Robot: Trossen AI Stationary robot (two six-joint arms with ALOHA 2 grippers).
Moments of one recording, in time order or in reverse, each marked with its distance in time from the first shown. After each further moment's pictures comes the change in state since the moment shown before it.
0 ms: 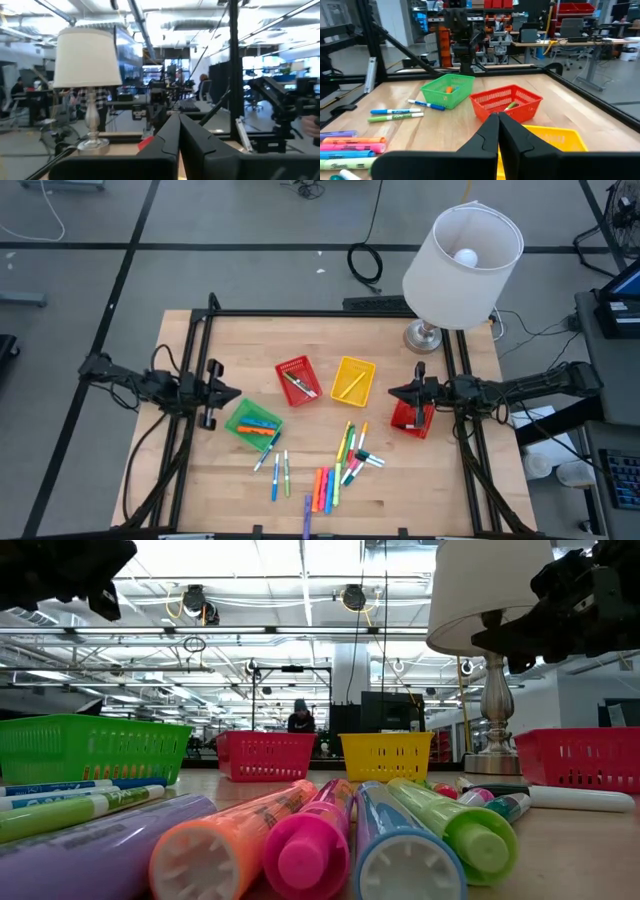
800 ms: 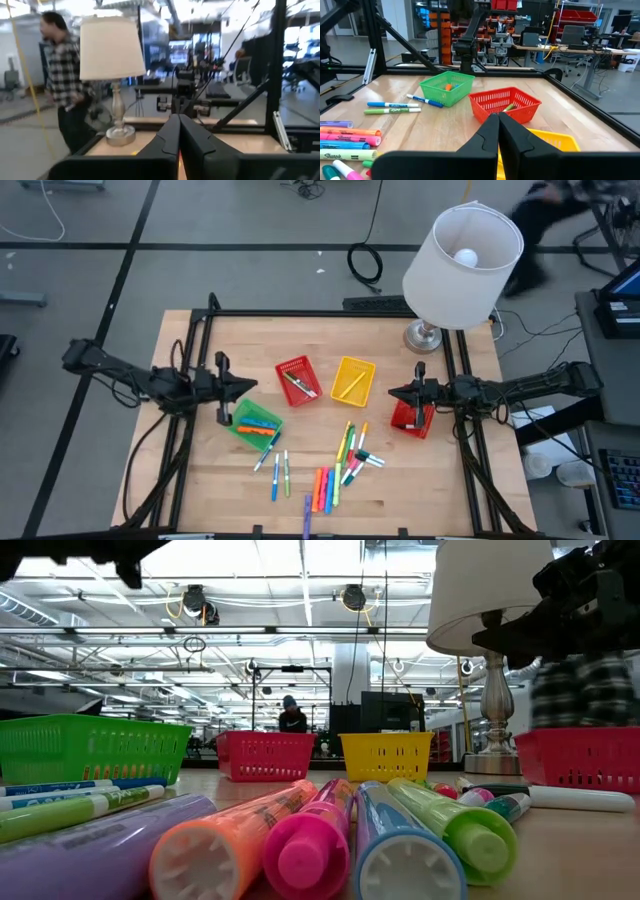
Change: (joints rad) left arm 0.000 0.447 0.295 0.018 -0.175 -0.010; right arm 0.000 -0.001 0.000 0.001 -0.007 -0.076
